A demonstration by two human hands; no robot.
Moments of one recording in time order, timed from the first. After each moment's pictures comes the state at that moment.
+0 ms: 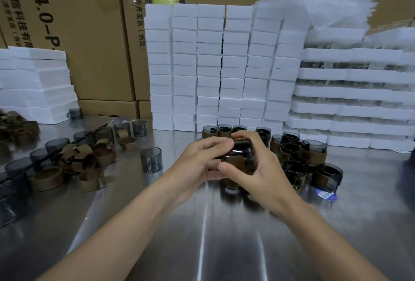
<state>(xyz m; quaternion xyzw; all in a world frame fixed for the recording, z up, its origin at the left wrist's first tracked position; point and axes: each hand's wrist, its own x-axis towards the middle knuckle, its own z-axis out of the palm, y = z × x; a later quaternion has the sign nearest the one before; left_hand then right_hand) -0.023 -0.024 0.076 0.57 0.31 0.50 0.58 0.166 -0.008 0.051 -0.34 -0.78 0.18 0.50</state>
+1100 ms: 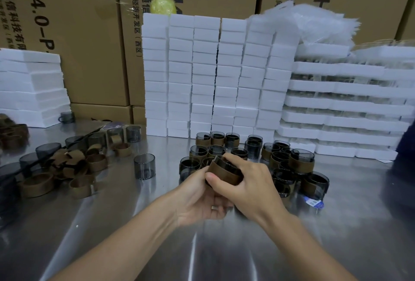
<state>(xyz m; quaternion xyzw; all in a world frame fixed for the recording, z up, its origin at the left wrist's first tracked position) -0.005 -0.027 0.056 0.42 0.39 0.39 0.72 0.156 -0.015 0.048 -0.43 -0.77 0.07 0.45</state>
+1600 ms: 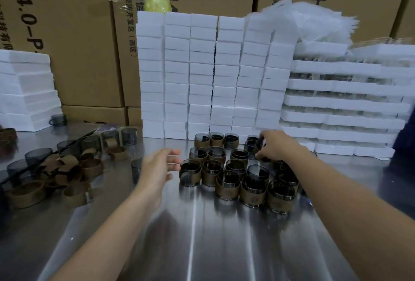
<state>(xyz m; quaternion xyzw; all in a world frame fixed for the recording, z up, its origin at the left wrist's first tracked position) -0.078 0.031 0.047 0.37 0.52 0.65 0.41 0.230 0.132 0.108 -0.69 -0.71 0.02 0.12</state>
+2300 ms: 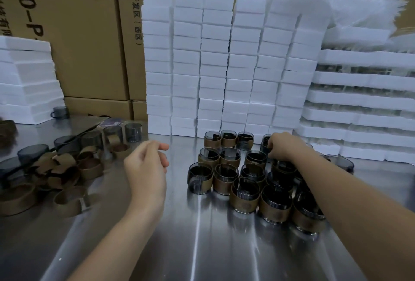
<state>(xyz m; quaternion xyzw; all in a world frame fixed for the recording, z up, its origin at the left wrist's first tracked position) -0.090 0.039 0.045 0.34 0.48 0.77 0.25 0.215 0.211 0.081 -0.70 -0.72 -0.05 0.01</state>
